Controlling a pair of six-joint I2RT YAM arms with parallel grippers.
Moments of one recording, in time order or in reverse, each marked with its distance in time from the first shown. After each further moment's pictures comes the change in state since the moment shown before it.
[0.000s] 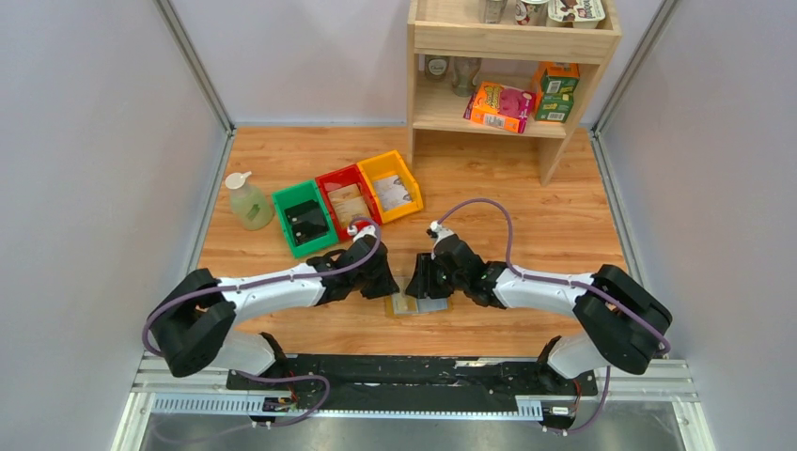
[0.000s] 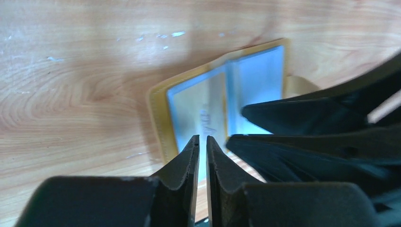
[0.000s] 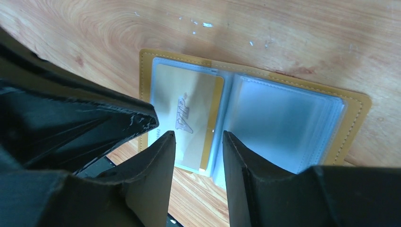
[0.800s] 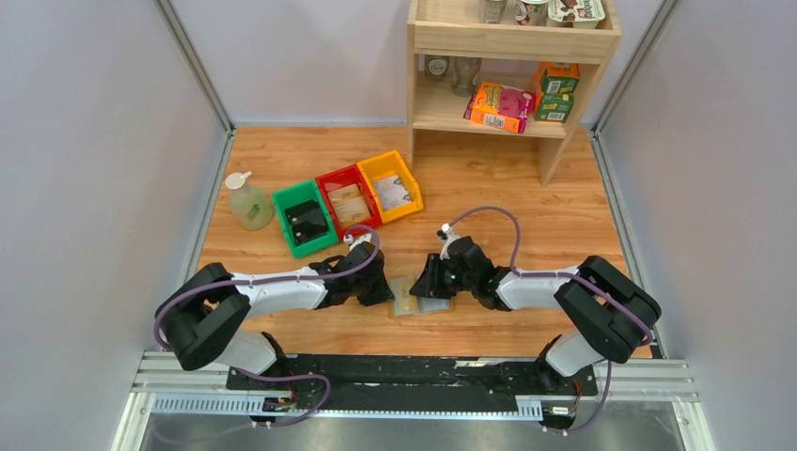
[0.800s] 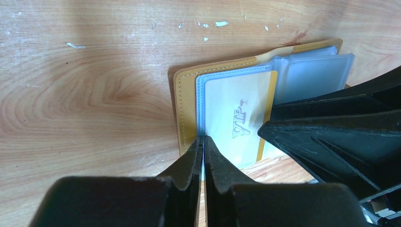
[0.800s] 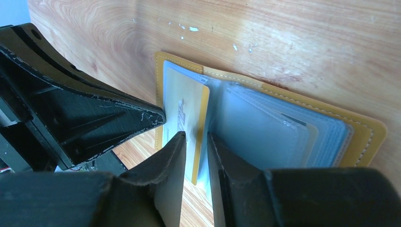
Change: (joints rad) left arm 0.021 0.082 -0.098 0.097 0.037 -0.036; right arm -0.090 0.076 -0.121 0.265 -0.151 0.069
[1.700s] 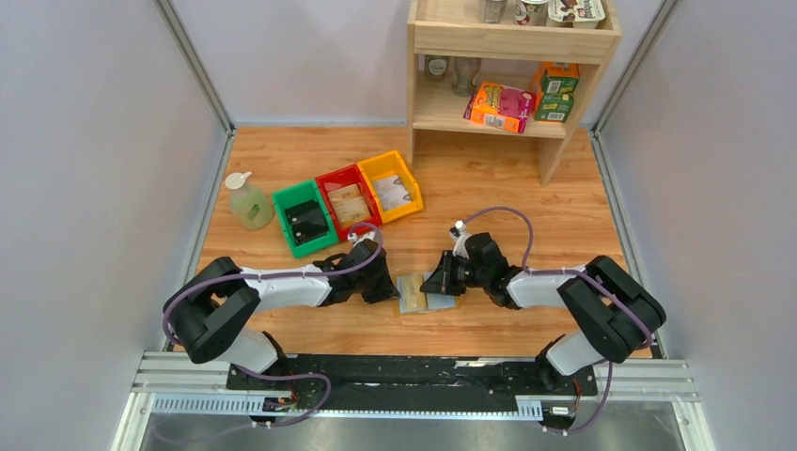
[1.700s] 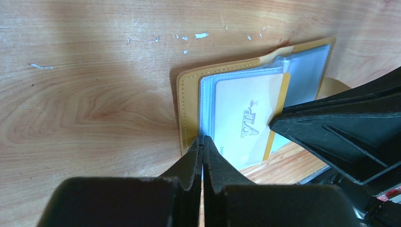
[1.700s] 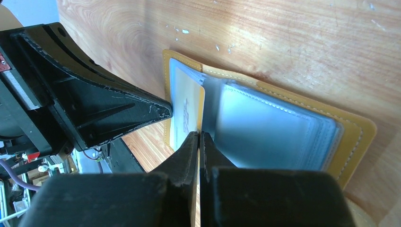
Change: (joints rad) left arm 0.013 0.057 0.010 0.077 0.042 -0.006; right arm -0.137 -0.021 -0.072 0.091 -0.168 -0.004
